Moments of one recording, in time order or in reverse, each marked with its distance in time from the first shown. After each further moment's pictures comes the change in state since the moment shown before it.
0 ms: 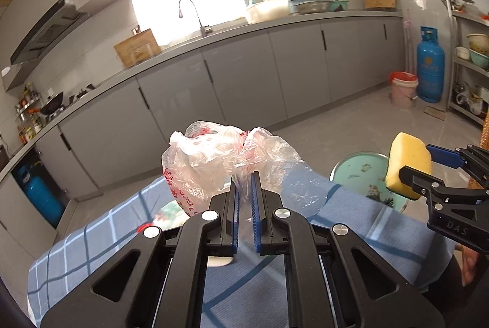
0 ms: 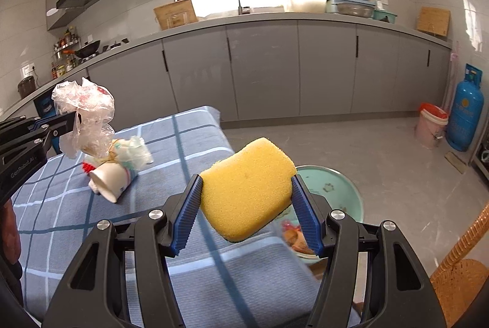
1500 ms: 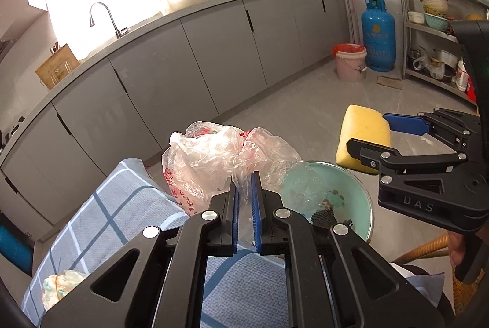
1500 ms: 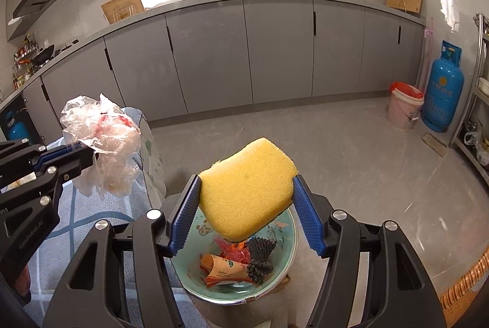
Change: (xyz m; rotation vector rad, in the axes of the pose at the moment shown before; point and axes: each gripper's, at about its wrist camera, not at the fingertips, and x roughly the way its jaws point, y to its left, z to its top) left arm 0.137 -0.151 0.042 0.176 0.057 -0.244; right arm 0.108 -0.136 0.020 0.079 0.081 -0.121
